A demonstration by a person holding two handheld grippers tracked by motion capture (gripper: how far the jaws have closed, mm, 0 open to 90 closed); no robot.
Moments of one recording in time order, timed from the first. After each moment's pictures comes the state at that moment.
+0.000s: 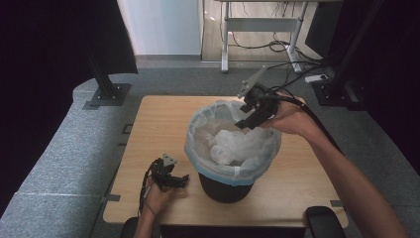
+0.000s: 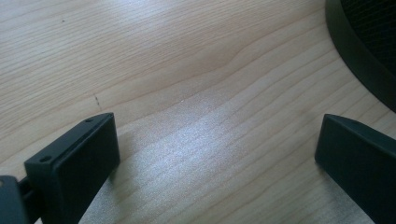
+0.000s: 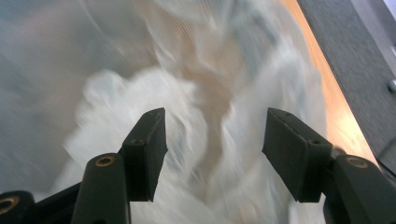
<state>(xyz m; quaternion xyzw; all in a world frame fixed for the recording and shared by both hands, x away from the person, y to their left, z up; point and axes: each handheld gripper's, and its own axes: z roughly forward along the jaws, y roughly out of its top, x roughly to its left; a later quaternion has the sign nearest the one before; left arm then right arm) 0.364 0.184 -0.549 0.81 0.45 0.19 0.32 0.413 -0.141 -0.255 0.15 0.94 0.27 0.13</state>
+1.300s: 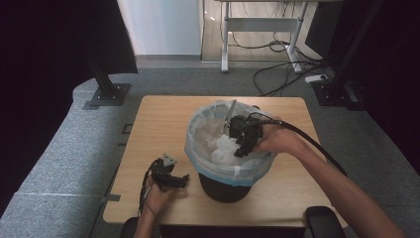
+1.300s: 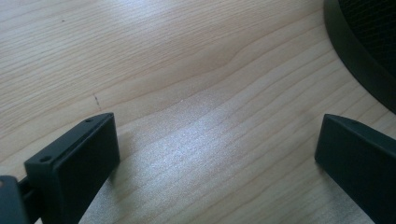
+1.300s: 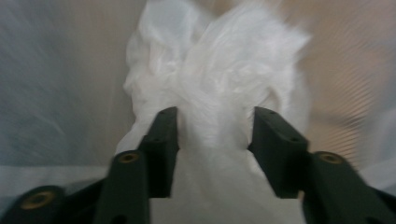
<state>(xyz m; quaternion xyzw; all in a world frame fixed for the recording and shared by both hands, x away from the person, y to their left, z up) 0.364 0.184 -0.549 0.81 0.45 0.19 0.32 0.389 -0.102 -0.309 0.09 0.99 0.13 0.06</state>
